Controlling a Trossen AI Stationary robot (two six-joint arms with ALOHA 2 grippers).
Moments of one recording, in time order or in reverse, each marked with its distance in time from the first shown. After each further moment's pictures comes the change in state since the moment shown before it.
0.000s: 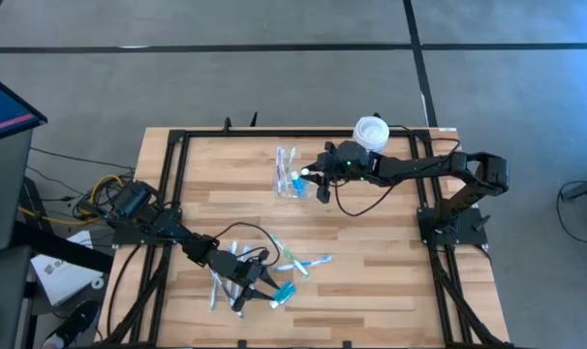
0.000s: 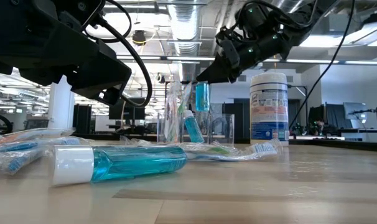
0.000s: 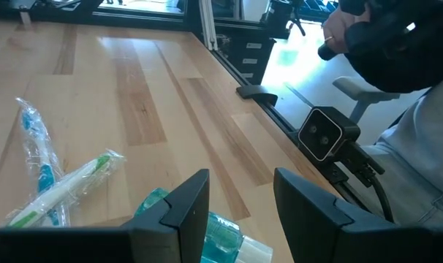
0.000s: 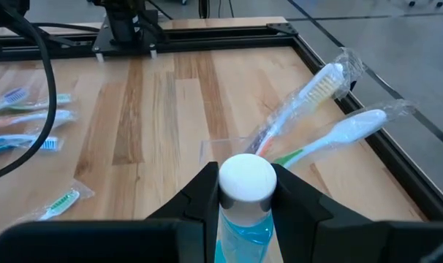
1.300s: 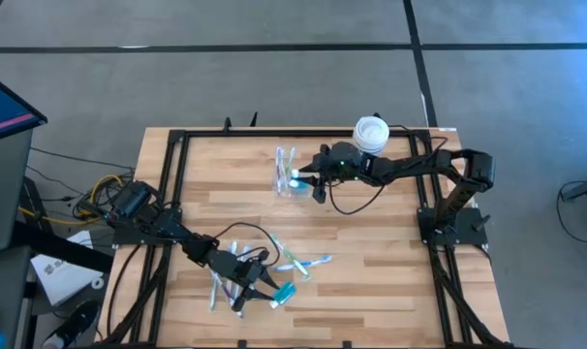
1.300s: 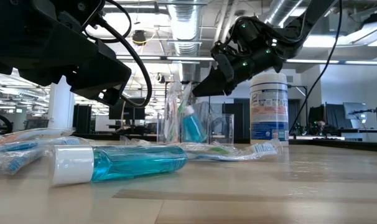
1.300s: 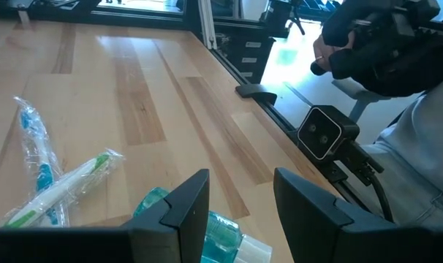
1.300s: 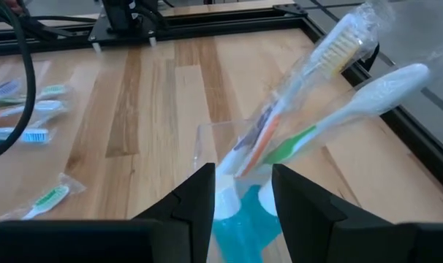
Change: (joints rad) left arm 0.000 0.000 -0.001 -0.002 0.004 0.000; right arm -0.032 0.116 0.000 0.092 -0.062 0.026
